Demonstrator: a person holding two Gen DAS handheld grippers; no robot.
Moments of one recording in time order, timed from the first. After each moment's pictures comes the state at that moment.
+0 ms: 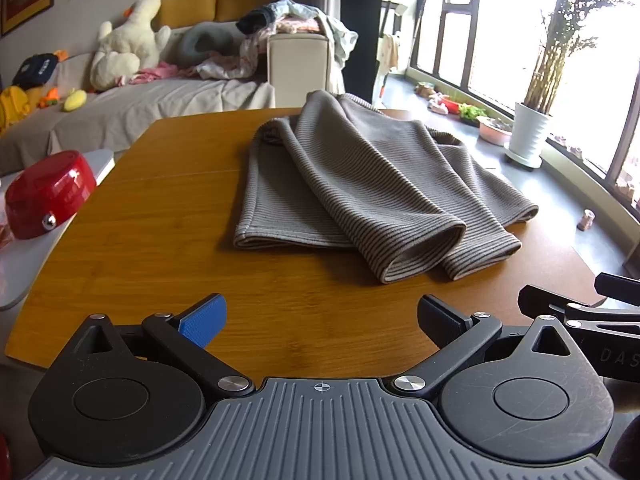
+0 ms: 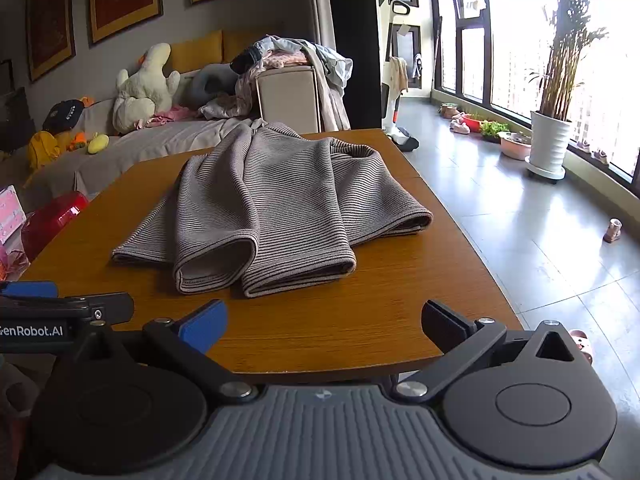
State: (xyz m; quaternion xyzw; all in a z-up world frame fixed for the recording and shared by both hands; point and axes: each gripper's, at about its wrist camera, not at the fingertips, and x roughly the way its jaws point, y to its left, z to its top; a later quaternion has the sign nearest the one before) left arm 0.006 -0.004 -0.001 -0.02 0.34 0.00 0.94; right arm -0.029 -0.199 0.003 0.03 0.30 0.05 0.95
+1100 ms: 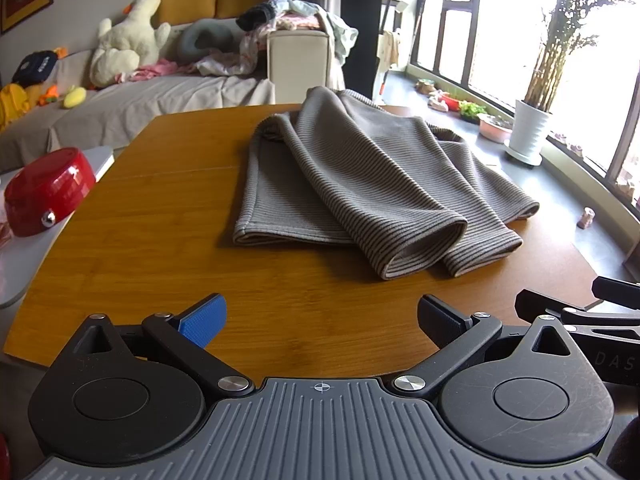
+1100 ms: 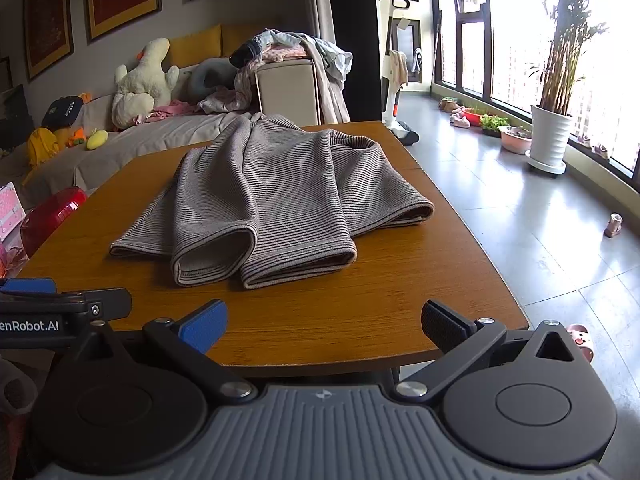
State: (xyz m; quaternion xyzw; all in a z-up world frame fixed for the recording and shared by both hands) left arm 0.000 -0.001 0.001 -0.02 0.34 -0.01 0.94; right arm -0.028 -0.198 -0.002 0.03 0.31 0.05 0.95
